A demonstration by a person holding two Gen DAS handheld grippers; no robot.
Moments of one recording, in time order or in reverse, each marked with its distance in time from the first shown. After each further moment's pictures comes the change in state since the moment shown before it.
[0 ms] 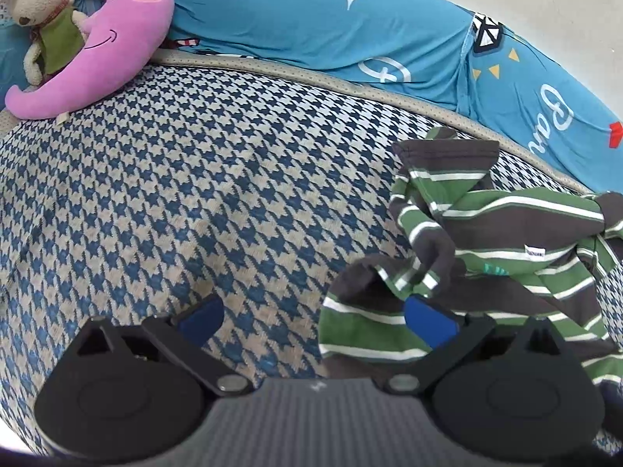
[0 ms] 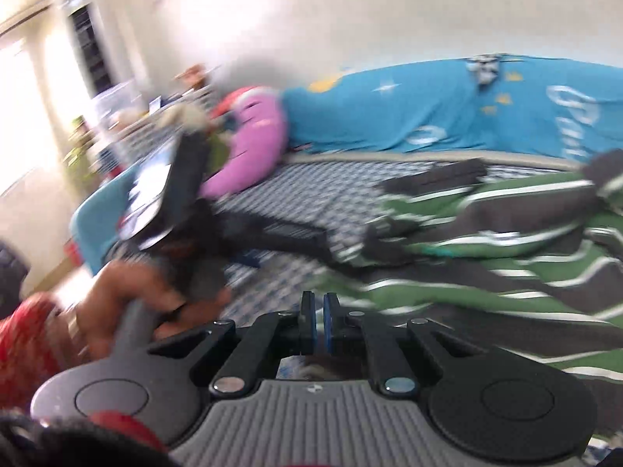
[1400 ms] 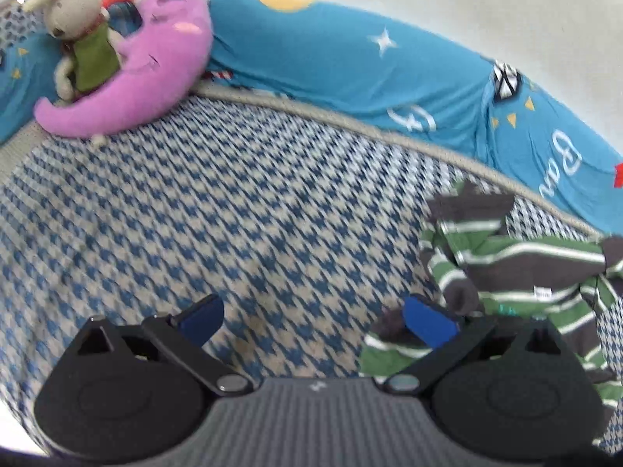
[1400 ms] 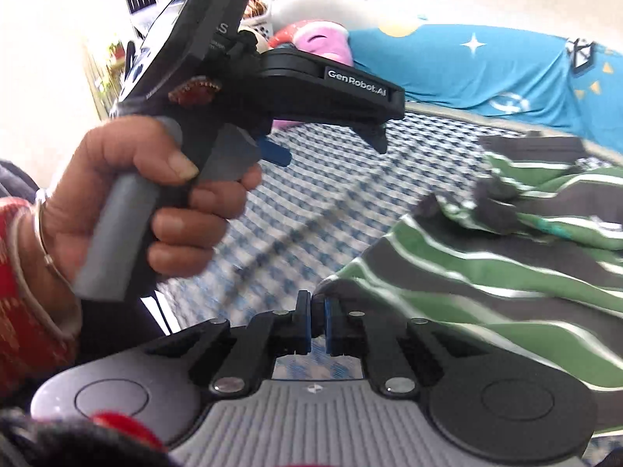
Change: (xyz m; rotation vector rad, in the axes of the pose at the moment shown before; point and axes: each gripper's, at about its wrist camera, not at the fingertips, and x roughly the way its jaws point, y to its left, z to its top) left arm -0.033 0.031 0.016 -0.055 -0.125 0.038; right arm 0.067 0.051 -0.014 -0.092 0.130 0.058
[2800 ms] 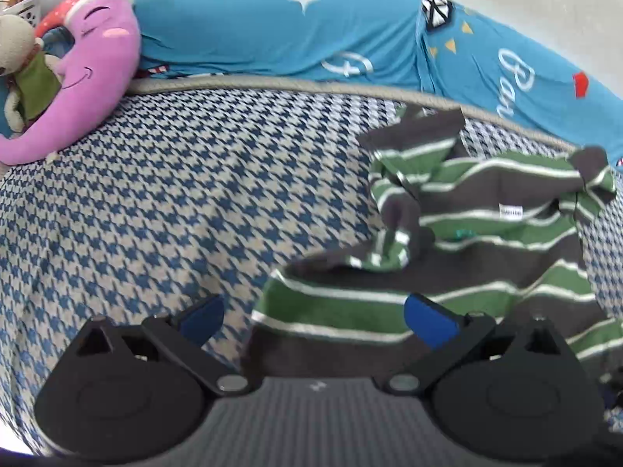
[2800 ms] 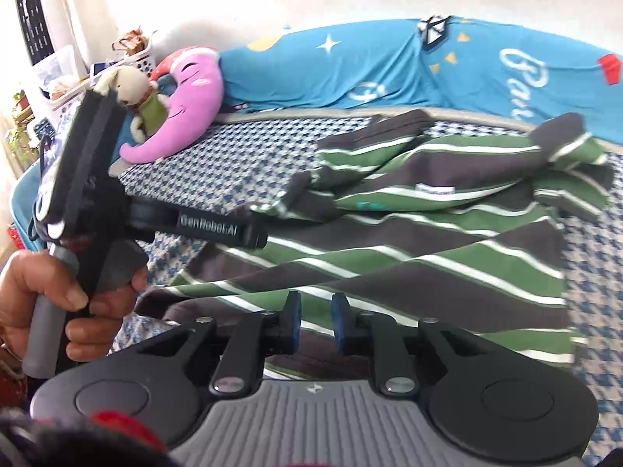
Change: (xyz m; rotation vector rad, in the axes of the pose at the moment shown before) left arm 0.012 -0.044 -0.044 0.244 0.110 -0.057; right arm -0.076 -0.067 -0.013 0.181 -0.022 -0.294
